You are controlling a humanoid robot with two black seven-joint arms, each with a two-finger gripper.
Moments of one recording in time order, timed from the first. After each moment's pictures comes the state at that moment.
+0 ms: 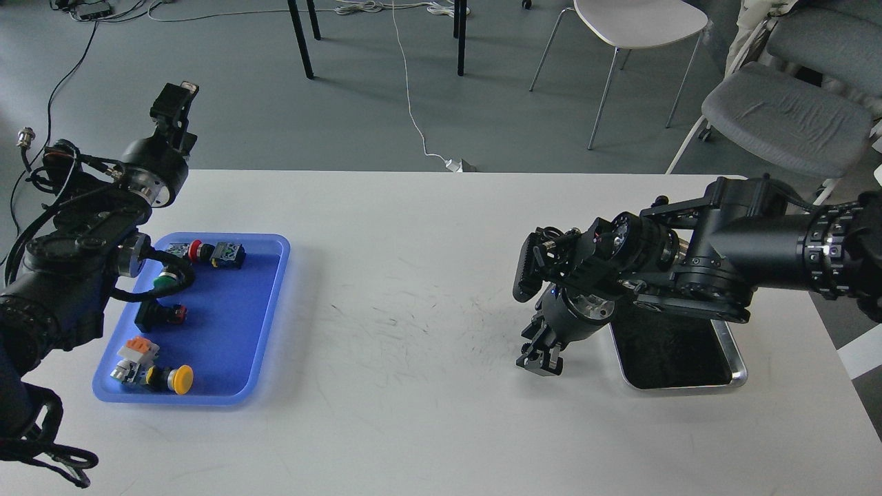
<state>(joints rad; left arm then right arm) -0.93 0.29 -0.28 -0.23 0.33 -0.07 -0.49 1.42 -0.18 -0.62 1.05 -1.71 0.34 0.49</state>
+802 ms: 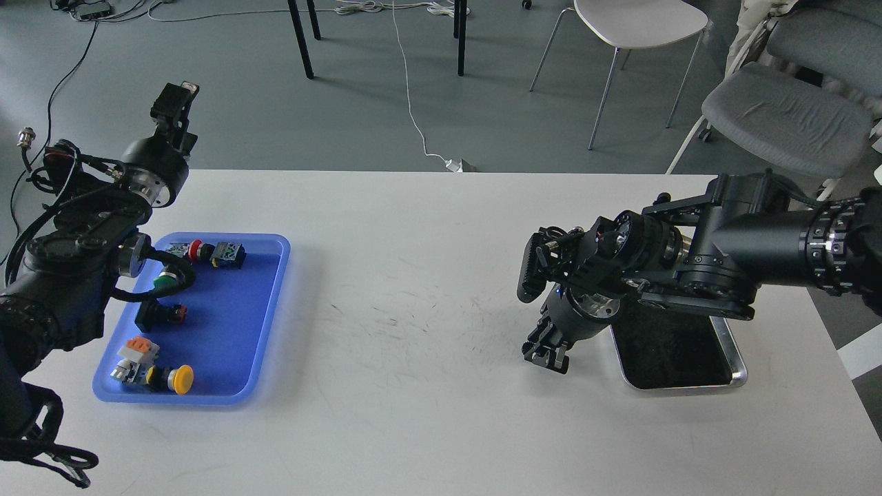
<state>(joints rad) -0.93 0.29 -0.28 -0.23 0.33 -0.07 -0.49 1.43 -0.18 -0.65 1.05 -1.72 0.35 0.49</state>
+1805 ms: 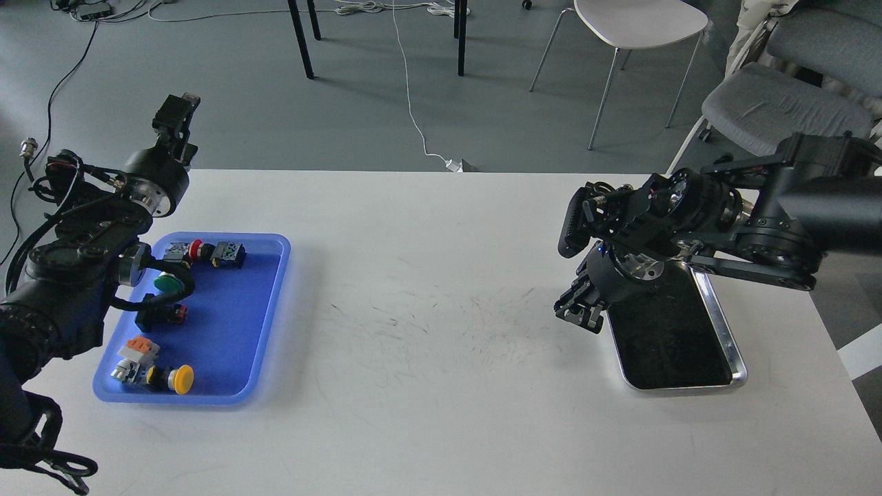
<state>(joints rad) -0.91 0.29 -0.27 -0.23 0.34 -0.07 -0.49 1.54 -0.38 -0.65 1.12 -1.71 0.35 0.49</state>
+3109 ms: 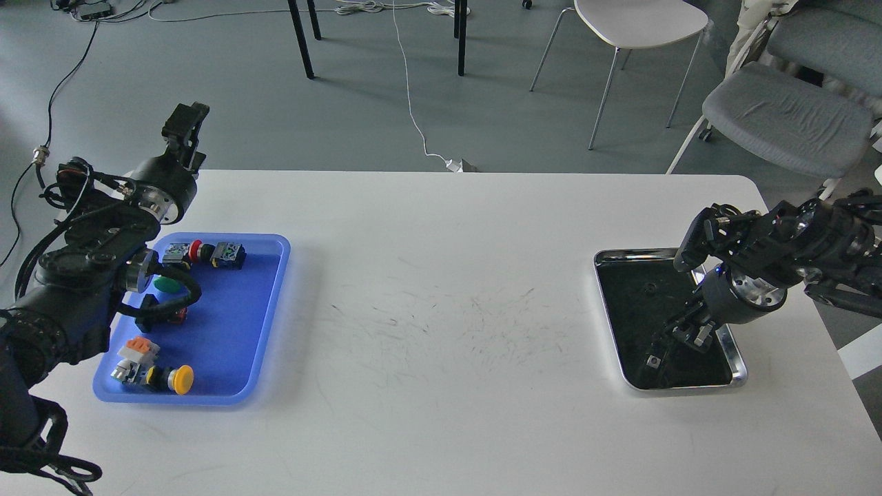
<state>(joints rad) -0.90 0.27 -0.27 -0.23 0.34 -0.07 -0.49 1.40 -0.59 -0.69 1.07 -1.78 0.34 0.49</state>
